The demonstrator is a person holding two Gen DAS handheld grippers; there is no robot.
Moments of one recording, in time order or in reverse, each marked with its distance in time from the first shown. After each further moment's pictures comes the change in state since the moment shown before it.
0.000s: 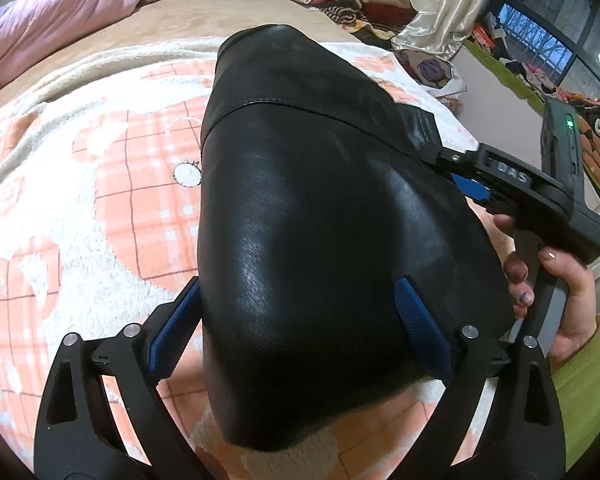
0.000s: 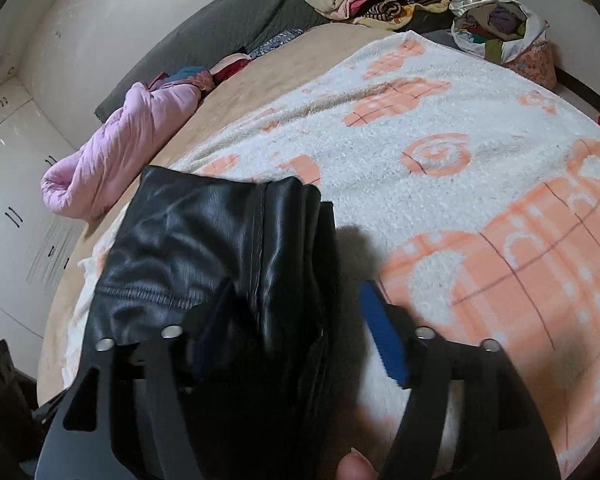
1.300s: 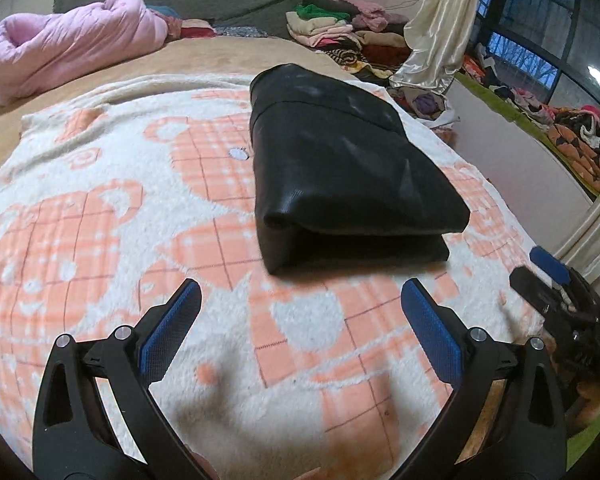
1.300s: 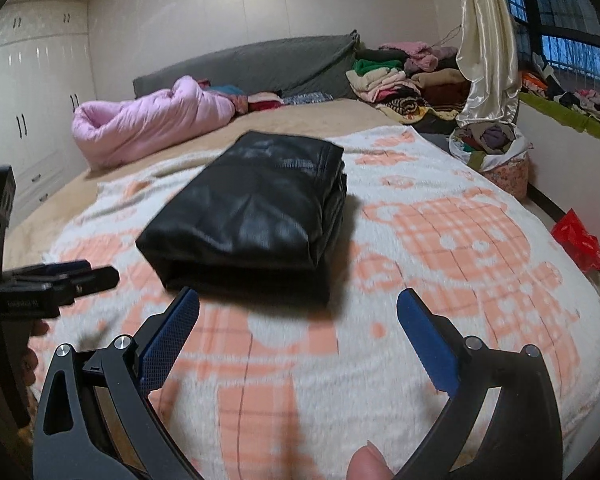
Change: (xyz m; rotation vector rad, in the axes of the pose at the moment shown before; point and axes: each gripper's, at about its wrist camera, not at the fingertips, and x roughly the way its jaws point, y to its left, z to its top) left arm -0.094 0.004 -0.096 -0.017 -0.174 0.032; right arm -0.157 0.072 -0.184 -0.354 -0.231 -0.177
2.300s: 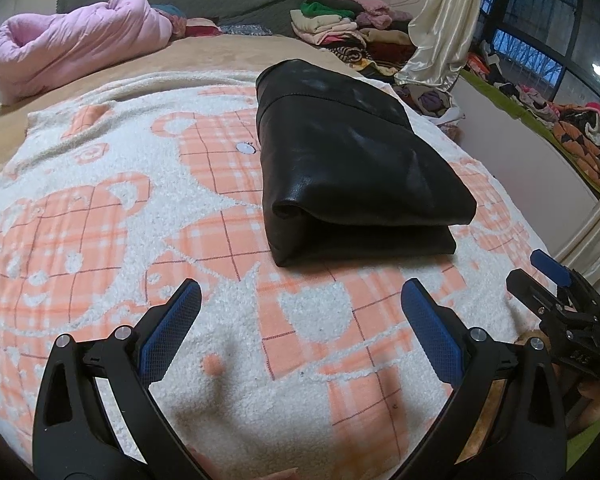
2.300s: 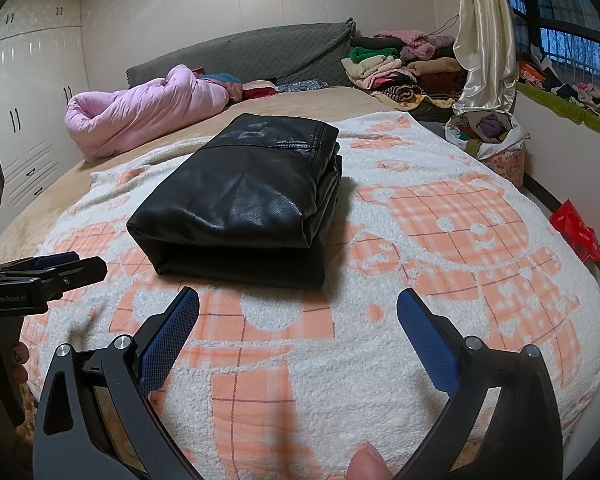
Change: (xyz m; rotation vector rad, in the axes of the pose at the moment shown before) left arm -0.003 0.001 -0.010 0.008 0.003 0.026; right arm 0.004 -0.002 -0.005 0.009 0.036 -0.013
